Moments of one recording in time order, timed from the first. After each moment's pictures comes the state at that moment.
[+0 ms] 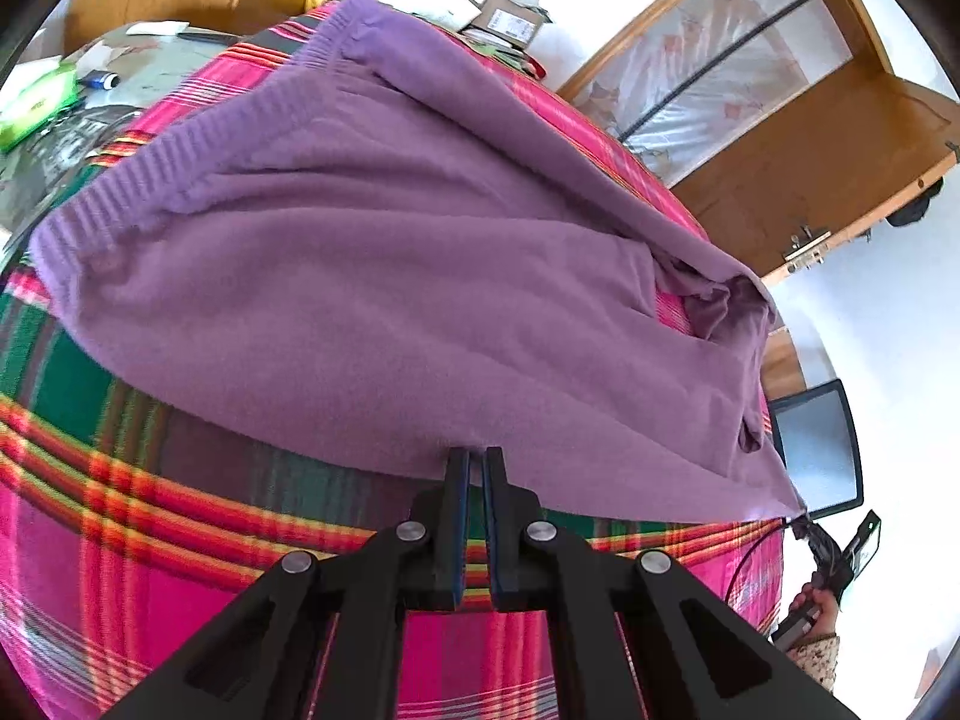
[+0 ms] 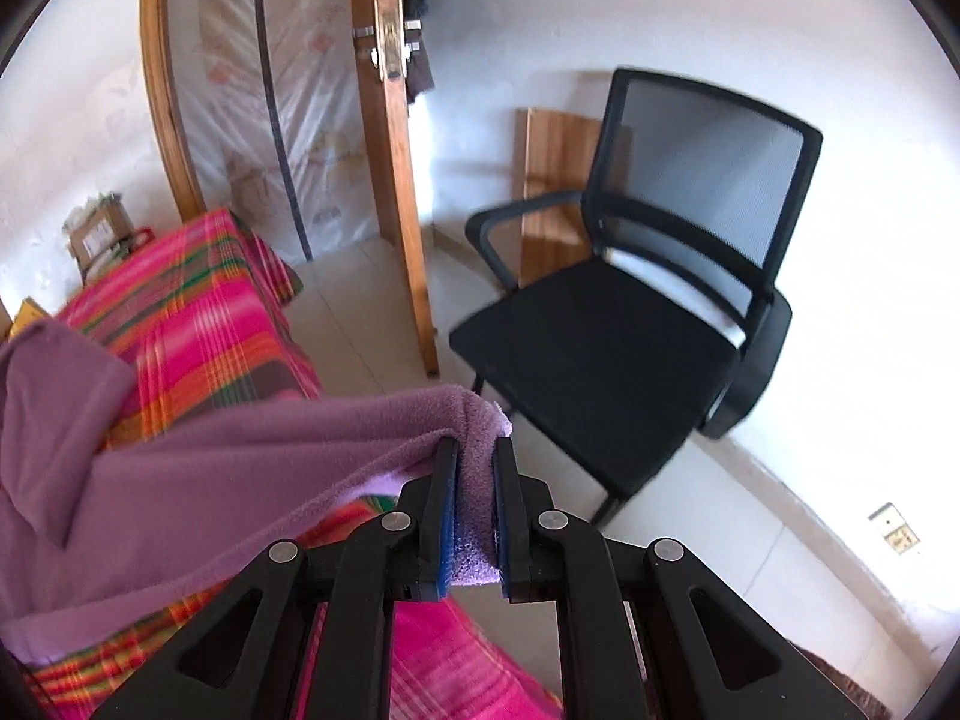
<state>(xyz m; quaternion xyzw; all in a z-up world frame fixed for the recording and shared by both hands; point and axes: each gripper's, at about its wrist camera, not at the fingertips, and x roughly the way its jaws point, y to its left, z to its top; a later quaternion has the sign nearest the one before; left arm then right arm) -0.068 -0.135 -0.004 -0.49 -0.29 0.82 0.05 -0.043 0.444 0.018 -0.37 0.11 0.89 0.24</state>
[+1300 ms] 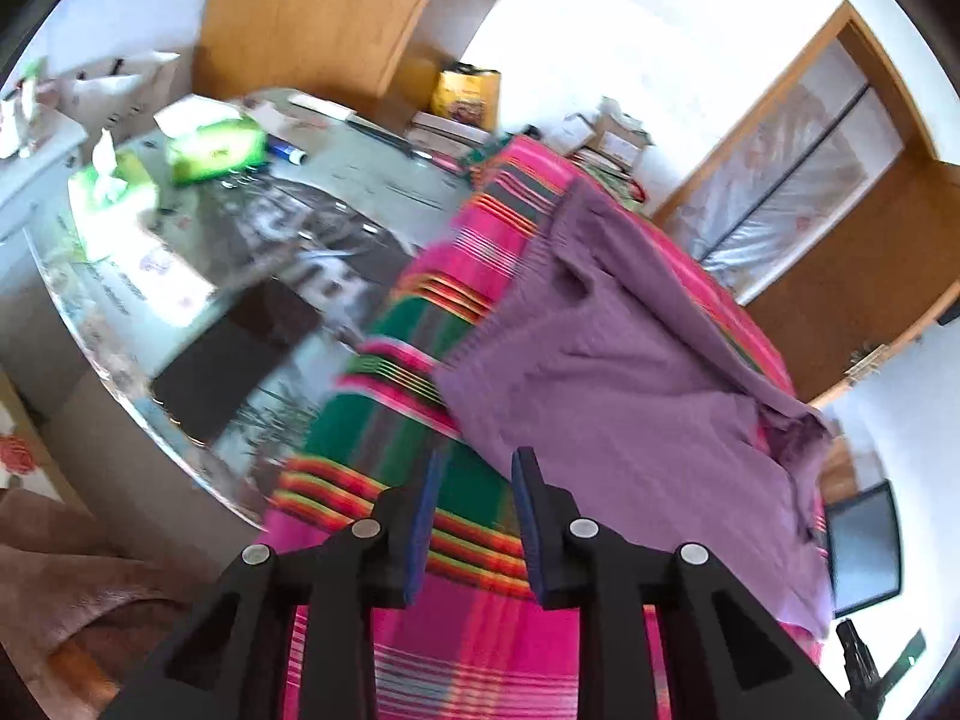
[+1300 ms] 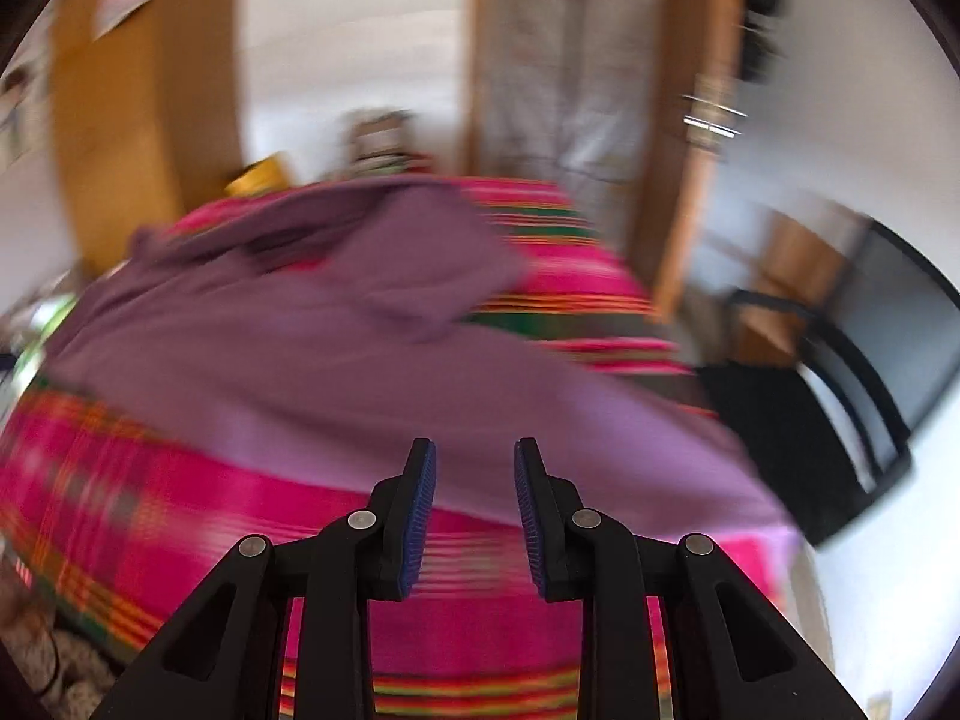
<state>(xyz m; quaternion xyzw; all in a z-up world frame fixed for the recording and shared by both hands) 0.001 -0.276 0.028 -0.41 -0.30 0.86 -0.09 0.052 0.242 0.053 -0.35 -0.05 0.93 -0.08</state>
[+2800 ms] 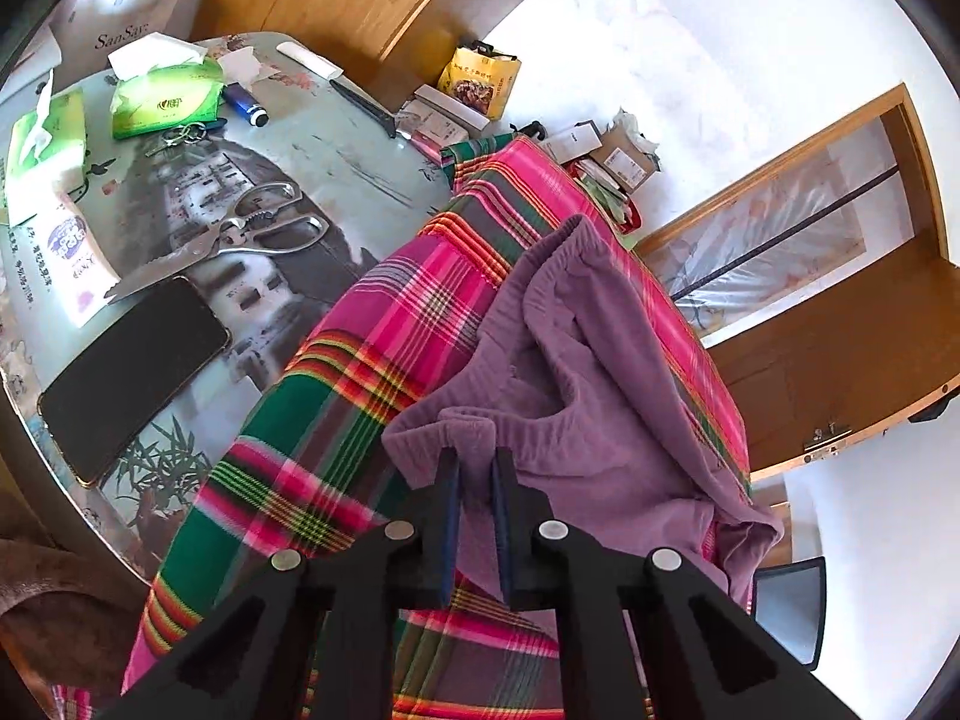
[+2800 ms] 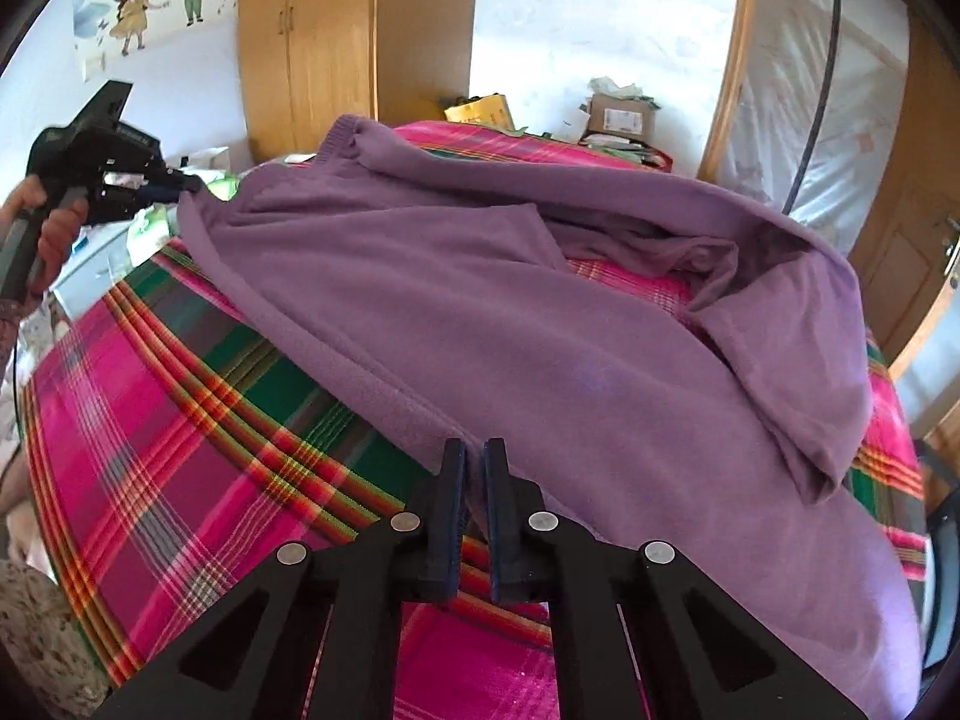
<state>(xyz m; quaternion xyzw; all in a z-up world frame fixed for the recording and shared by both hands) -0.092 -0.294 0.018 -0.40 -0.41 0.82 -0.06 -0.012 0.081 0.015 -0.37 -0.16 0.88 -0.27</state>
